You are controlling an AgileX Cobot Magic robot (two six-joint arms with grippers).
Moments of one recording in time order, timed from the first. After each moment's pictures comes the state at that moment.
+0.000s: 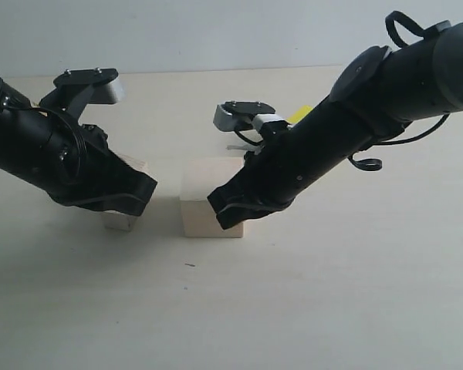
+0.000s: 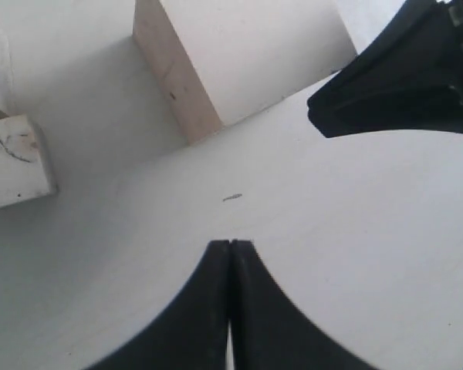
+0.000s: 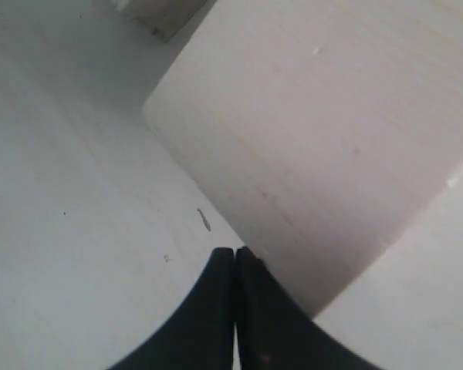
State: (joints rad) left arm -0.51 1.52 -0.88 -0.53 0.68 0.36; right arm 0.51 1.92 -1.05 0.98 0.71 -0.89
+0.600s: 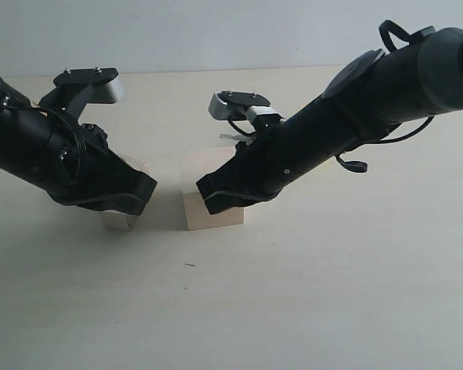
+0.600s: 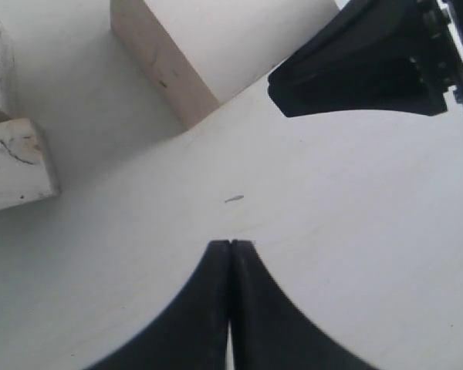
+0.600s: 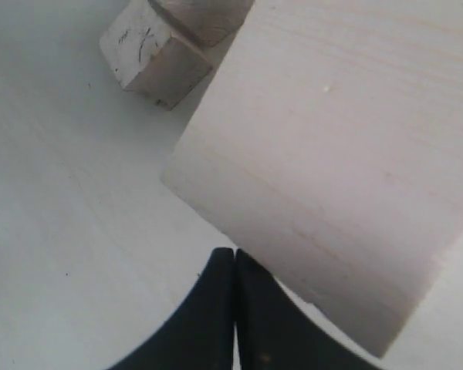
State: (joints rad) left arm -0.51 1.52 -0.88 -0.53 0.67 0.36; right arm 0.51 1.95 -1.08 1.12 0.66 -0.98
